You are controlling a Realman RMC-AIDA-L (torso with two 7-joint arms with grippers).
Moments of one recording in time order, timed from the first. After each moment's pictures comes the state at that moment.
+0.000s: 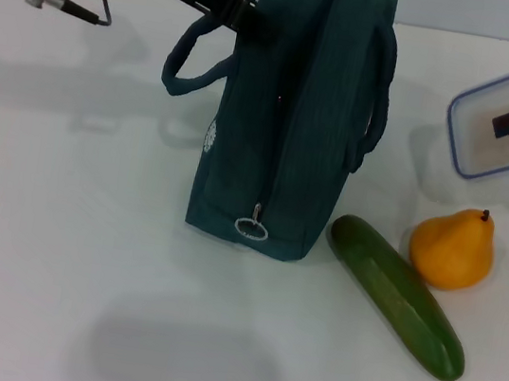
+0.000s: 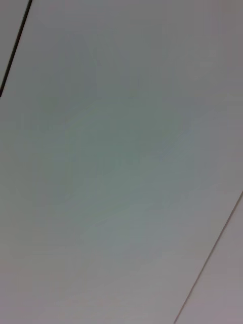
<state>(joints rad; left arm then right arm) -0.81 -2.02 0.91 1.07 2.25 1.54 -2.37 0.49 2.02 -0.59 -0.01 -1.12 -1.52 1.55</state>
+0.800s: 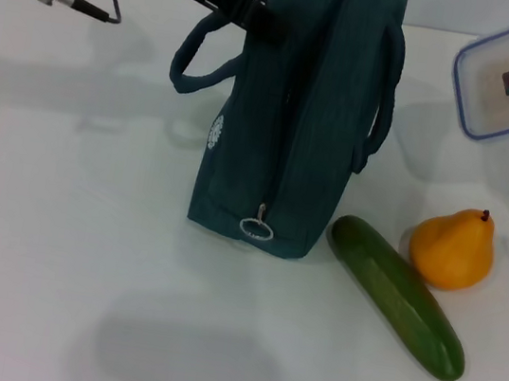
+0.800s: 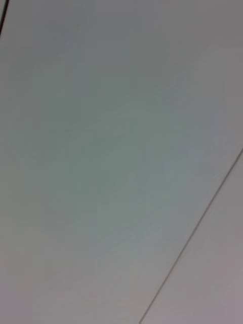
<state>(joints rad) -0.83 -2.03 0.92 1.07 2.26 1.54 -2.38 0.53 2.03 -0.59 -0.03 -1.09 -1.63 1.55</state>
